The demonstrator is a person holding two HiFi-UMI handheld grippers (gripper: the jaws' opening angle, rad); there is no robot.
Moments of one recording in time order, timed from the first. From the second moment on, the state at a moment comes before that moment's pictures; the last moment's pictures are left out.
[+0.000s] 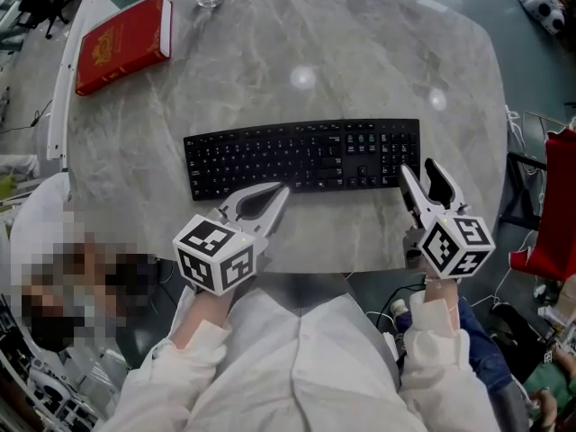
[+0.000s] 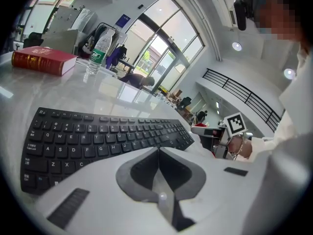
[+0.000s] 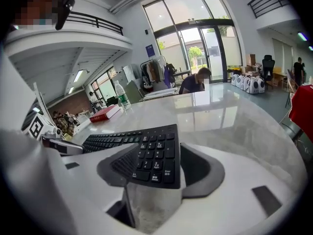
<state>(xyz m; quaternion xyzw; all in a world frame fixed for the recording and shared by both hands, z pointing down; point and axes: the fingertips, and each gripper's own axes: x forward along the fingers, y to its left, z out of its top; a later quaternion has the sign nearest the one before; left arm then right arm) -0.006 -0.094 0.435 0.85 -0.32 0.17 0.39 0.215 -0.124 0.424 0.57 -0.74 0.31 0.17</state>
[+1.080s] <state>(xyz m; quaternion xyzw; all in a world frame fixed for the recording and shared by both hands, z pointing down) -0.031 -0.100 0.450 0.83 -0.35 0.17 0.41 0.213 -0.128 0.458 0.53 -0.73 0.39 0.17</state>
